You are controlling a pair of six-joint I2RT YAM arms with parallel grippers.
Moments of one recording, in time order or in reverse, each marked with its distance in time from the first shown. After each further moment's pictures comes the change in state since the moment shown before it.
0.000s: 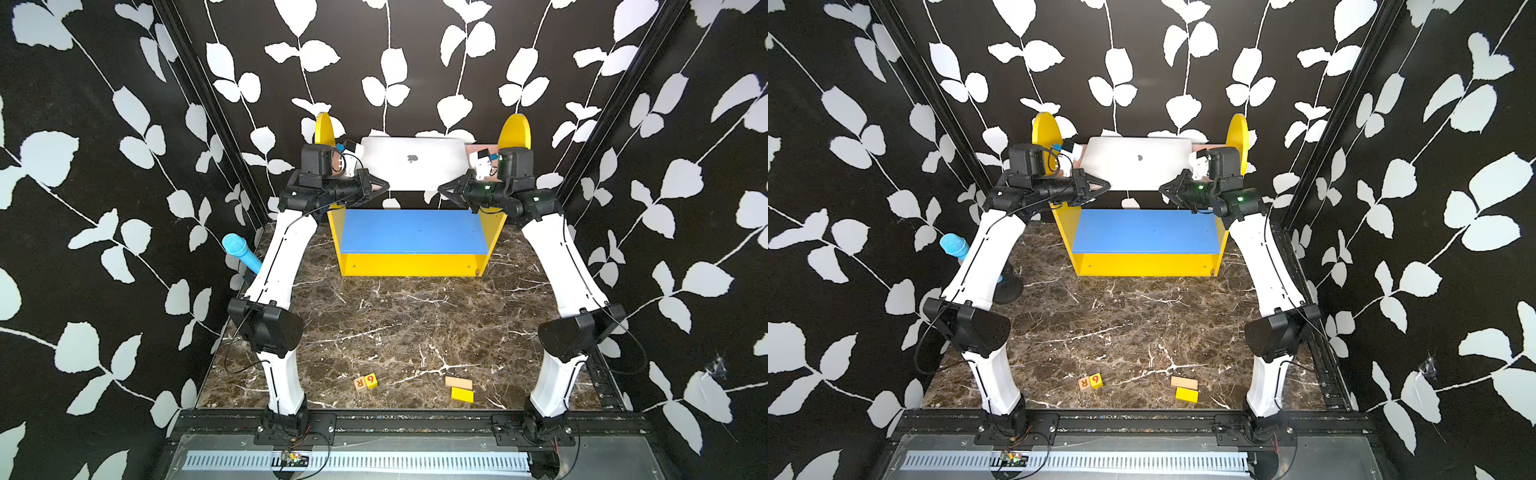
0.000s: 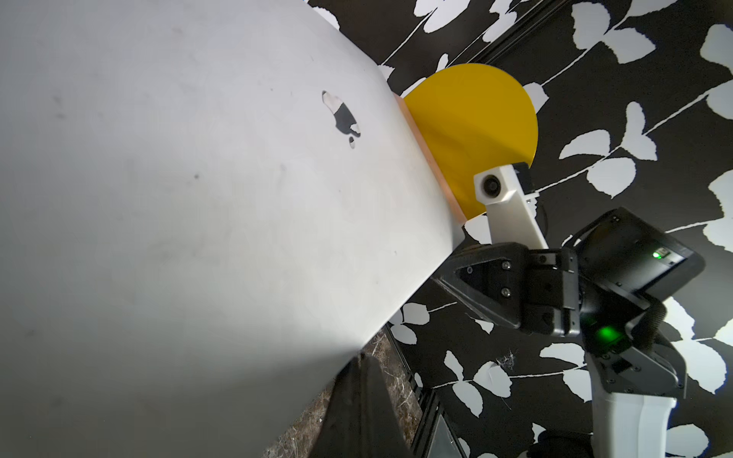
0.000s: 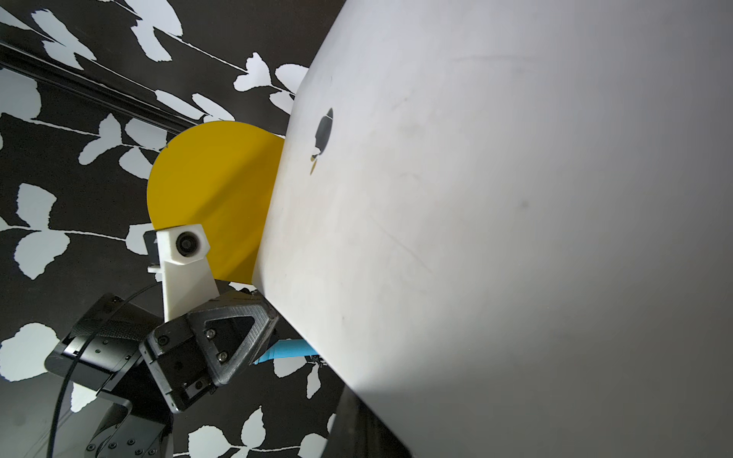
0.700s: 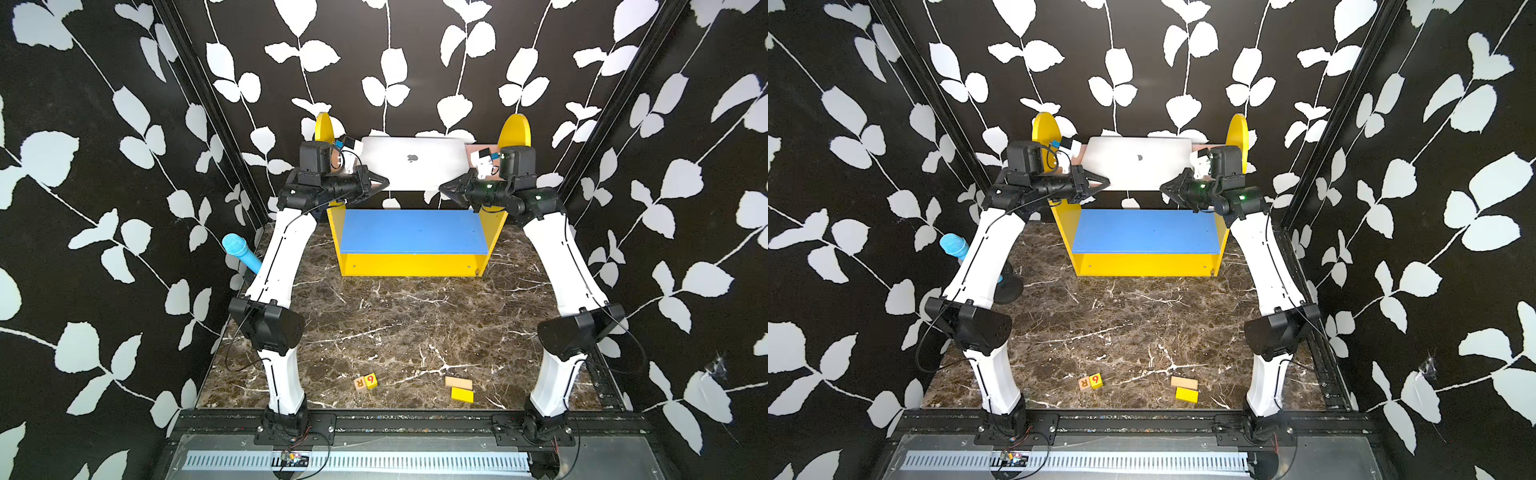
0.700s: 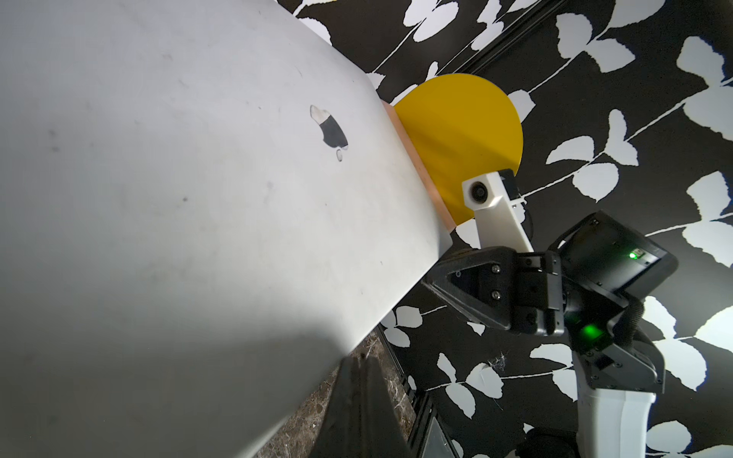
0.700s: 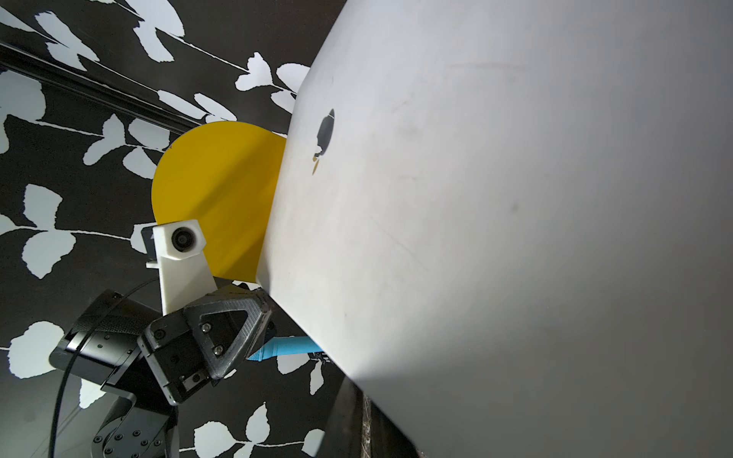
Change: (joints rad) left arm 0.006 0.015 0.032 0.005 0.018 -0.023; right arm -0.010 0.011 0.030 -0.025 -0.021 0.000
